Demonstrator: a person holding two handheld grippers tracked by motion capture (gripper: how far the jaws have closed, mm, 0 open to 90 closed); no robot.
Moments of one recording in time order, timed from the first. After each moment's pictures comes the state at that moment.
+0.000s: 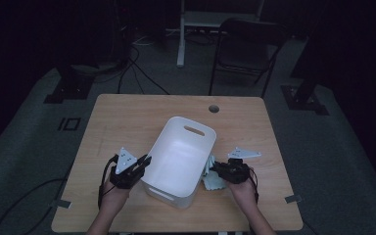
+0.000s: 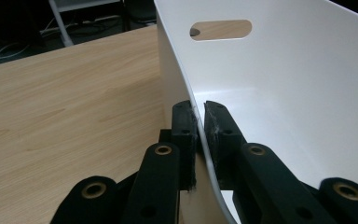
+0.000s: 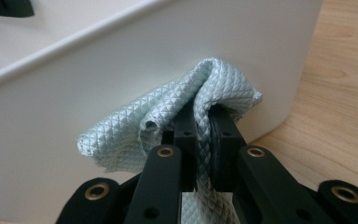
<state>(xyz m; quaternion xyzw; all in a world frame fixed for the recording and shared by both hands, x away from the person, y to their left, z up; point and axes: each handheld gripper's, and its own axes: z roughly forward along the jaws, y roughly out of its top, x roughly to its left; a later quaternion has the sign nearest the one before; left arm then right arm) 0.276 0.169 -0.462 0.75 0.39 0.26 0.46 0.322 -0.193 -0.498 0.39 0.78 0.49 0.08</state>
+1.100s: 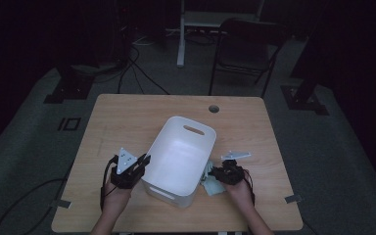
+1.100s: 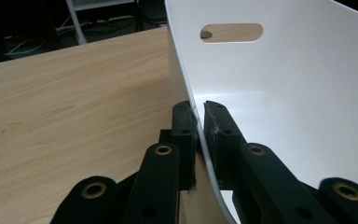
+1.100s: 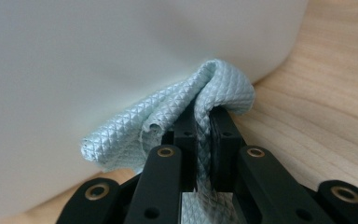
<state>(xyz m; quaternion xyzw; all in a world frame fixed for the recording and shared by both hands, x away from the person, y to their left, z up) 0.274 0.165 -0.463 0.74 0.42 0.27 0.46 0.338 -0.188 -0.535 0.42 0.80 0.42 0.06</state>
